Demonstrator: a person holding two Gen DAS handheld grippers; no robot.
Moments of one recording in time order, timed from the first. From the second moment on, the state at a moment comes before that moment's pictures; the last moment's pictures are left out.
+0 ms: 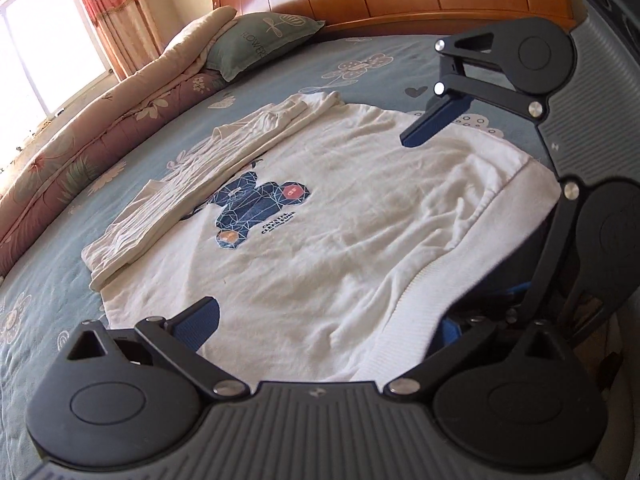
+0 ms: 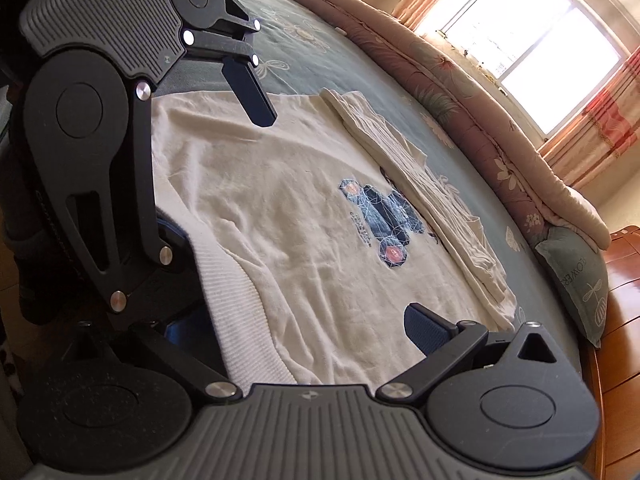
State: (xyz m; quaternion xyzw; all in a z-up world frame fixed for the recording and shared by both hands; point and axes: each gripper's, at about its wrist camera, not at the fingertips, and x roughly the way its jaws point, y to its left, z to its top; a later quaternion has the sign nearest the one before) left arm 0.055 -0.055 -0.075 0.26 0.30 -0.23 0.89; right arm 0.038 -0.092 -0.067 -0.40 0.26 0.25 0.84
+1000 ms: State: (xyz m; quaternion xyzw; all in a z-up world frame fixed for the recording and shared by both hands) left arm 0.046 -0.041 -0.101 0.47 0.24 -0.19 0.83; right arm 0.056 -0.121 -0.086 -0.47 0.26 0.14 0.83
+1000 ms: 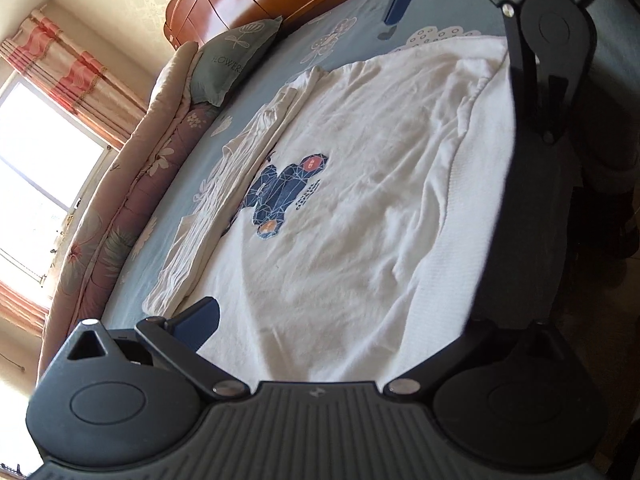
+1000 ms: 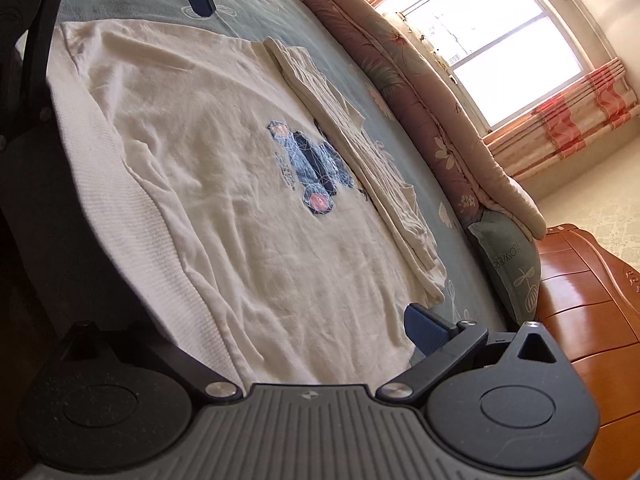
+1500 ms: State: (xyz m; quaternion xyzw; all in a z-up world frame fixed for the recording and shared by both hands) left arm 0.051 -0.044 -0.105 0.46 0.23 -0.15 0.84; right arm 0.054 -0.119 -0.100 -0.52 0.22 0.09 0.82
